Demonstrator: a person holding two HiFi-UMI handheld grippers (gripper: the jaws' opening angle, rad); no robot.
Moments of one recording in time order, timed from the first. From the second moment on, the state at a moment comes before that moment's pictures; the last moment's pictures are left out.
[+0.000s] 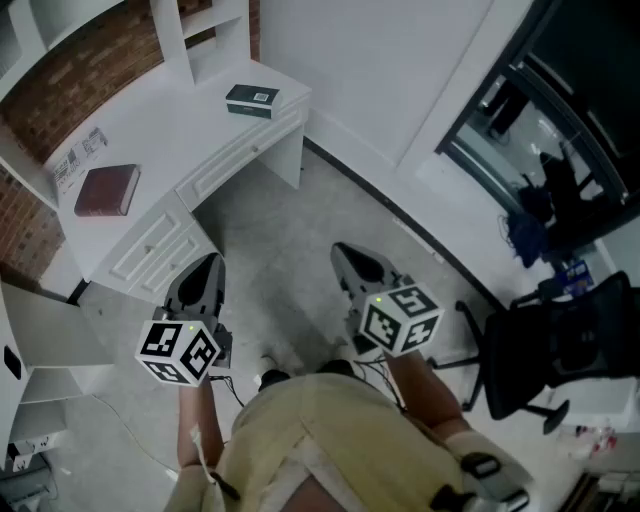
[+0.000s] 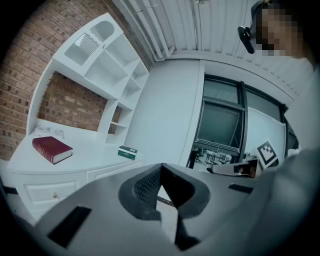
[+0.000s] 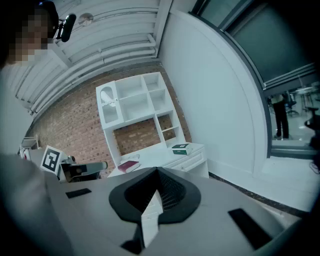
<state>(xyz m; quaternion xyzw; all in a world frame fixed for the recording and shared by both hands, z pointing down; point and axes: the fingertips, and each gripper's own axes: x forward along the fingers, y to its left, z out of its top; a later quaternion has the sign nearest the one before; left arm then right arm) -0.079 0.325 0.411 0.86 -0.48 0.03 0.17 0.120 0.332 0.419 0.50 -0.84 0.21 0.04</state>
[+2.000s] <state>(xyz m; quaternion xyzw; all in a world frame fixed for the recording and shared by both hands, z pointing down) -0.072 0.233 0.440 0.82 -0.55 0.02 0.18 0.113 0.208 0.466 0.41 -0.85 0.33 0.03</state>
